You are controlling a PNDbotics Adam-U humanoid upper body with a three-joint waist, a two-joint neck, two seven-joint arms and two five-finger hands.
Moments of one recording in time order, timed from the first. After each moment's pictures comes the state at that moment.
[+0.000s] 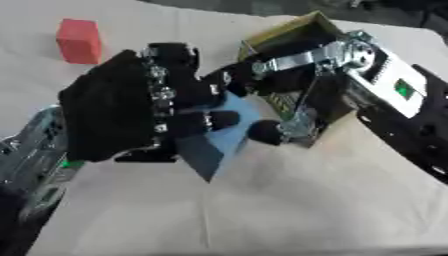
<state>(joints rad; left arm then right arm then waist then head) -0.89 0.23 -0.62 -1.70 -1.22 -0.68 0.52 -0.63 -0.76 0.38 -1.93 -0.49 -0.02 0.90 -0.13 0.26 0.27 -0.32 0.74</state>
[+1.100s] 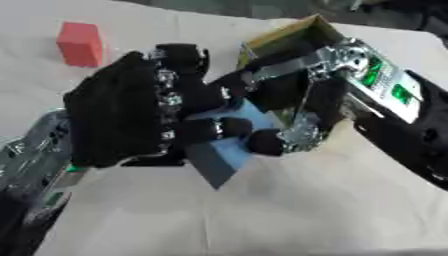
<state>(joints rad) -0.90 0.22 -0.63 -1.72 -1.23 -0.67 0.53 -0.64 -0.76 0.41 -1.98 -0.60 0.16 0.90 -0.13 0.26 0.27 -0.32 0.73</state>
